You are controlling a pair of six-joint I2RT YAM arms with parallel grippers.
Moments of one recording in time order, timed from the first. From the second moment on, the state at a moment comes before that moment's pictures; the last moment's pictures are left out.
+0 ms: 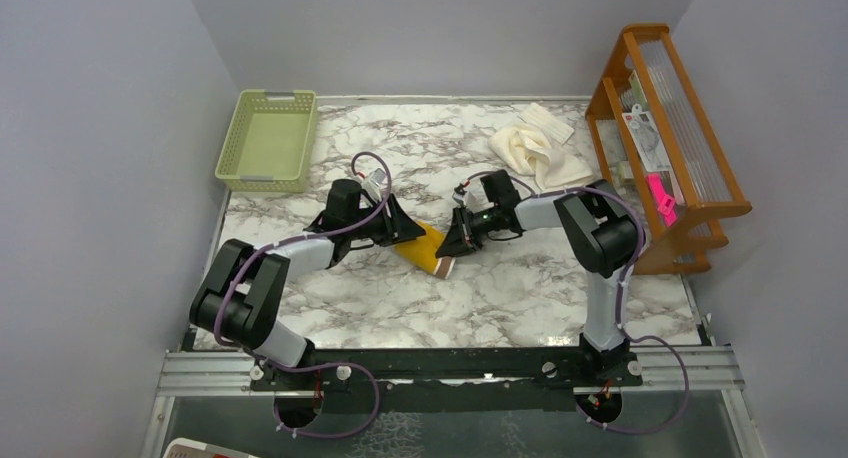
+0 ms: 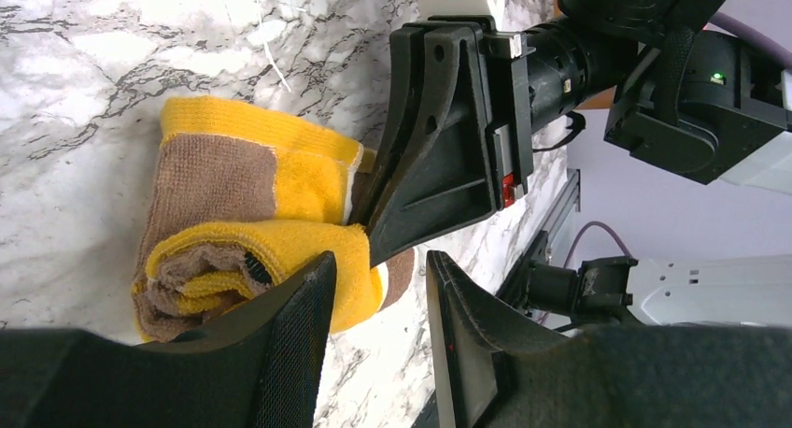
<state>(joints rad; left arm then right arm) -0.37 1.51 0.61 0.35 0.65 -0.81 0.48 2.04 1.02 0.05 -1.01 0.61</state>
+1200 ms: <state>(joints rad) -0.37 1.75 0.65 0.51 0.63 -0.75 0.86 1.41 0.54 0.49 -0.37 -0.35</state>
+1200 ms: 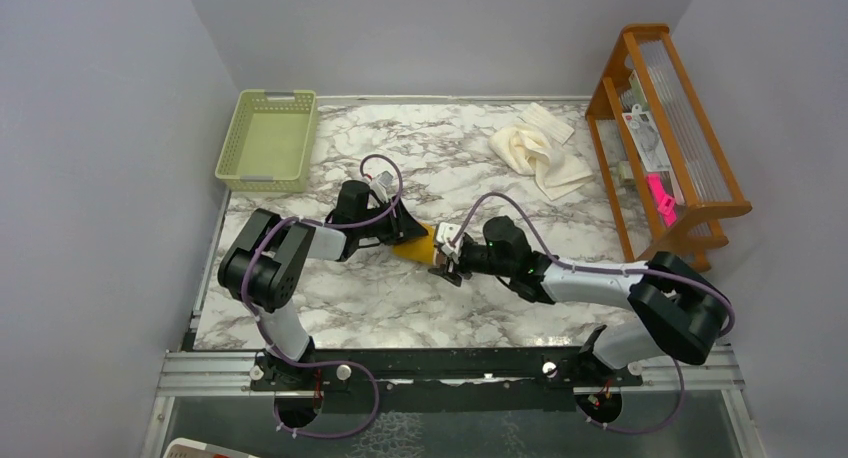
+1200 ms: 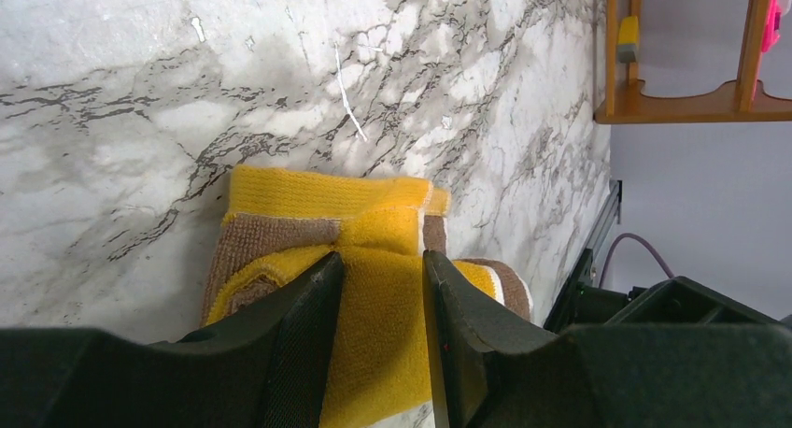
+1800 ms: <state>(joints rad) -0.37 1.76 0.68 0.45 0.63 -0.72 0.93 1.62 0.67 0.46 -0.21 -0.59</state>
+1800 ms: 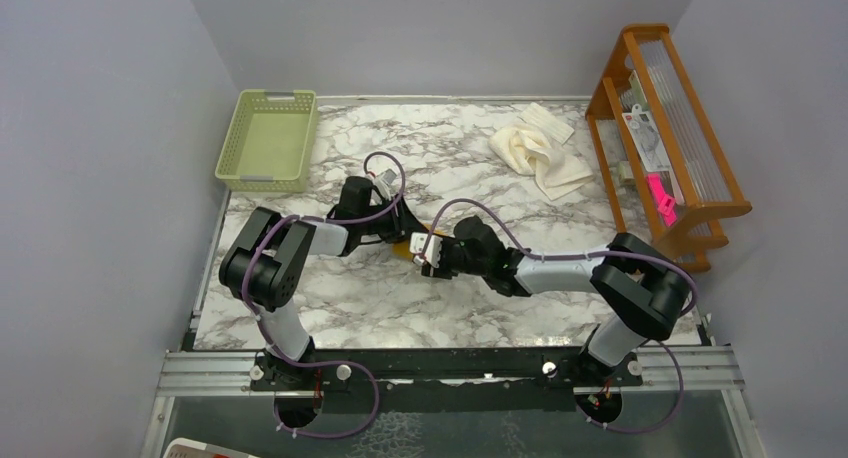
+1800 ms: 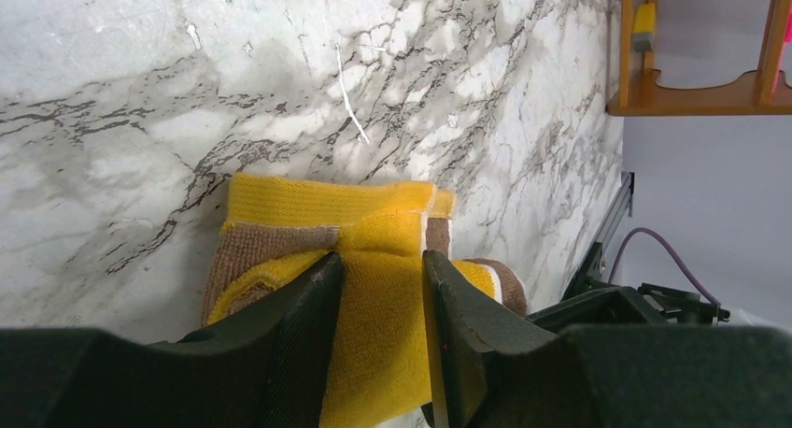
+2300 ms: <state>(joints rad) -0.33 1.74 0.75 0.31 0.65 -0.71 0.94 1.70 0.79 0.31 -0.07 -0.59</state>
